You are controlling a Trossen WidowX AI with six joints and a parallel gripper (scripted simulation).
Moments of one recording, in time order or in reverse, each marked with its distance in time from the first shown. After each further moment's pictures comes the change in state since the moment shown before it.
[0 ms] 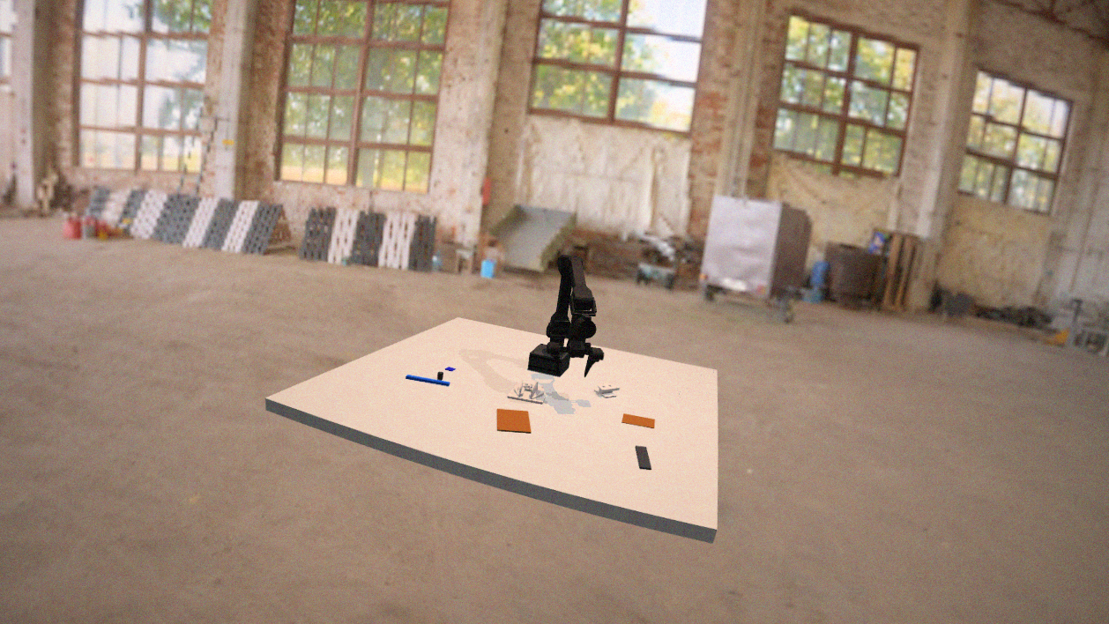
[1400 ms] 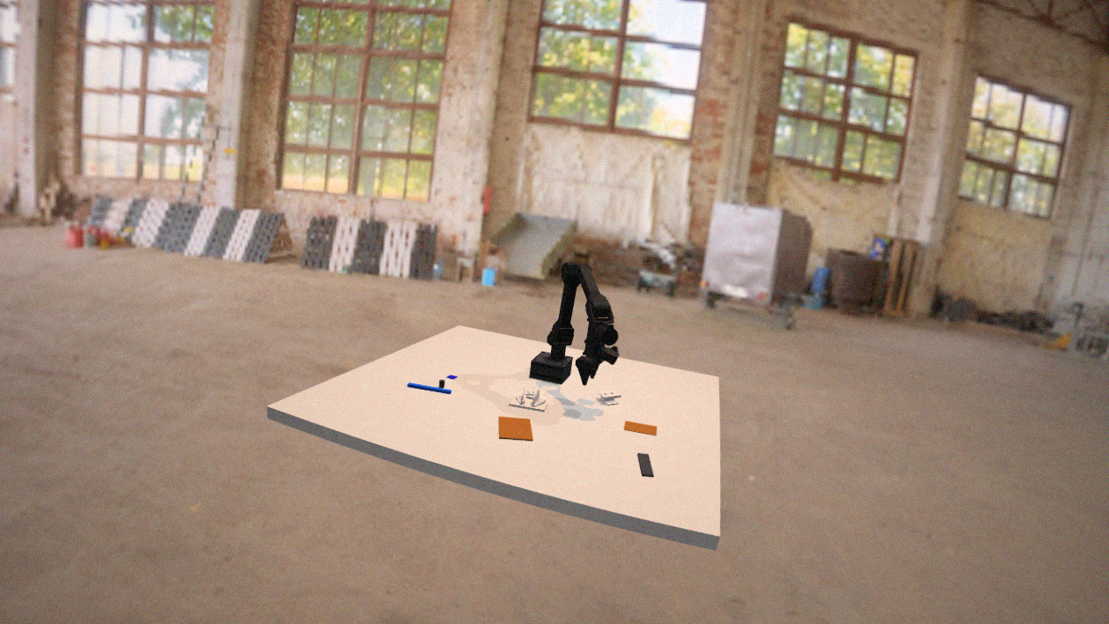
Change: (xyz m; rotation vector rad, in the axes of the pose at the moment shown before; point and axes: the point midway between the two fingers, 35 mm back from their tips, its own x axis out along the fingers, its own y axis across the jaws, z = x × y) arm -0.004 0.055 -0.018 -1.146 0.000 0.019
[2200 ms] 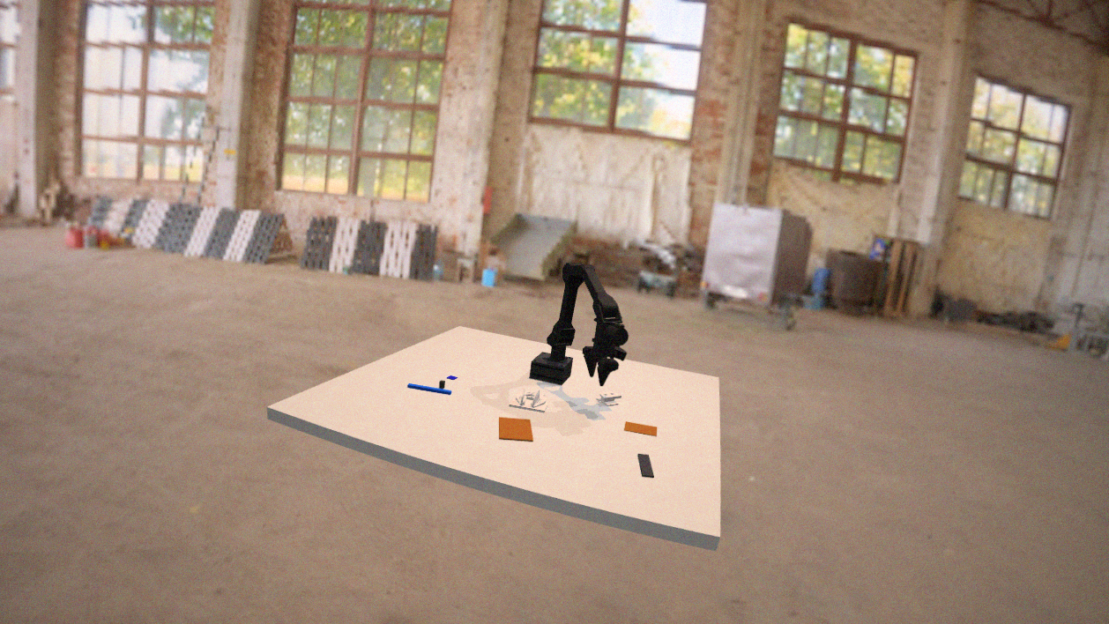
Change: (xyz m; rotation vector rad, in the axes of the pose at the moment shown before) arm -0.002 0.025 0.021 -0.657 -0.007 0.008
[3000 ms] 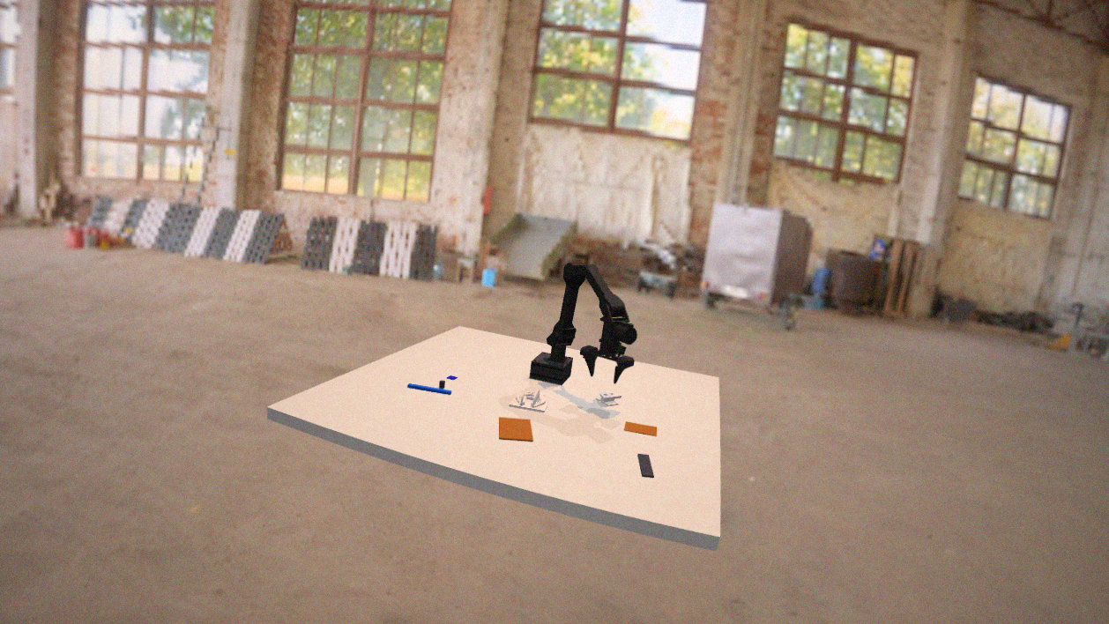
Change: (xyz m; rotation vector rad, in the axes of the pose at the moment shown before) arm -0.002 0.011 0.030 -0.657 -0.009 0.003
